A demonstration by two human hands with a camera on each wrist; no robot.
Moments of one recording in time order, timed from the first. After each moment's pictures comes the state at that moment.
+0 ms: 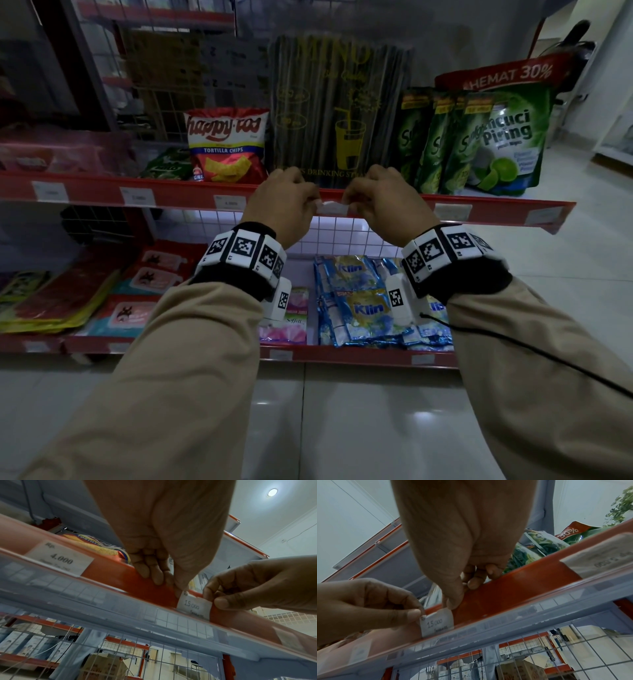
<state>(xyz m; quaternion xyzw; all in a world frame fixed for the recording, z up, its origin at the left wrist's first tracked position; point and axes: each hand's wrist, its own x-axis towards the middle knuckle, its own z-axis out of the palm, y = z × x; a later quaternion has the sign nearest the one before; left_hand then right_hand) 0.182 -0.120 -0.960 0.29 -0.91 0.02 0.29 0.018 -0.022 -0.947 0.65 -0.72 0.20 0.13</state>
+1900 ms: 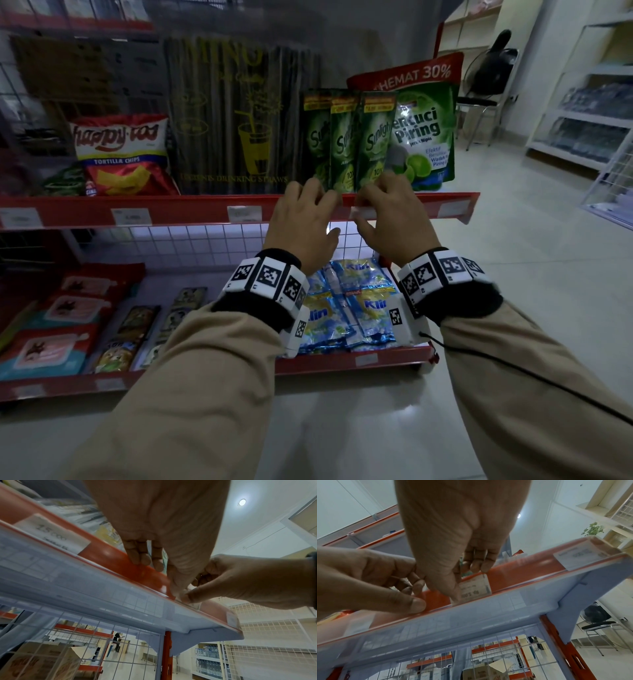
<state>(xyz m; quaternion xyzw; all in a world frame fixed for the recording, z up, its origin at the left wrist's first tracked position) 0.064 -0.035 -0.979 0.25 -0.92 0.07 0.29 -0.075 0.056 -0.971 0.58 -0.73 0.26 0.26</state>
